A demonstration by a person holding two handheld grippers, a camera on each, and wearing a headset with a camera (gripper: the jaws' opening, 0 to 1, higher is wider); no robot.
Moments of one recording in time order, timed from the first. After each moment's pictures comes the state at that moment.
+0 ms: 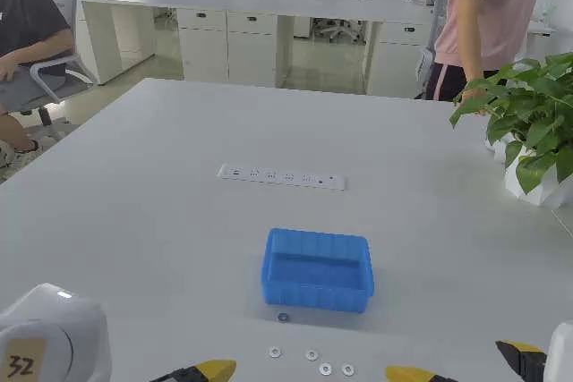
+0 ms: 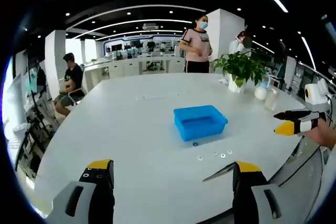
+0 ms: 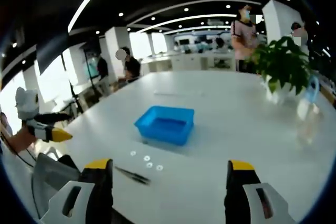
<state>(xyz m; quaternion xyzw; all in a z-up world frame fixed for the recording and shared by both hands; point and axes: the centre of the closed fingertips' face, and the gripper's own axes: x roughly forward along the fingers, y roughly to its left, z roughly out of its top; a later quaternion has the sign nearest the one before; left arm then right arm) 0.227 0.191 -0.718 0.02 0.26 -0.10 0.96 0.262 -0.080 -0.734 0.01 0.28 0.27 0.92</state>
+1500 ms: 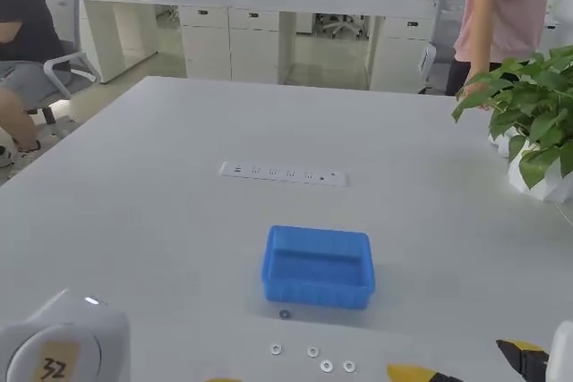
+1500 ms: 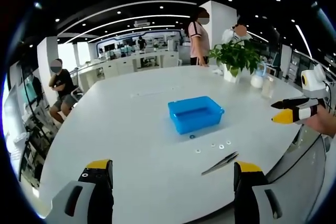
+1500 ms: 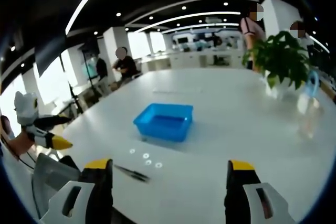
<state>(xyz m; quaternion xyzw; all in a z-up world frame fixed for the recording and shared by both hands) 0.224 0.180 -0.730 0.06 0.30 -0.12 0.95 0.264 -0.084 -0.739 0.02 0.29 0.27 0.92</state>
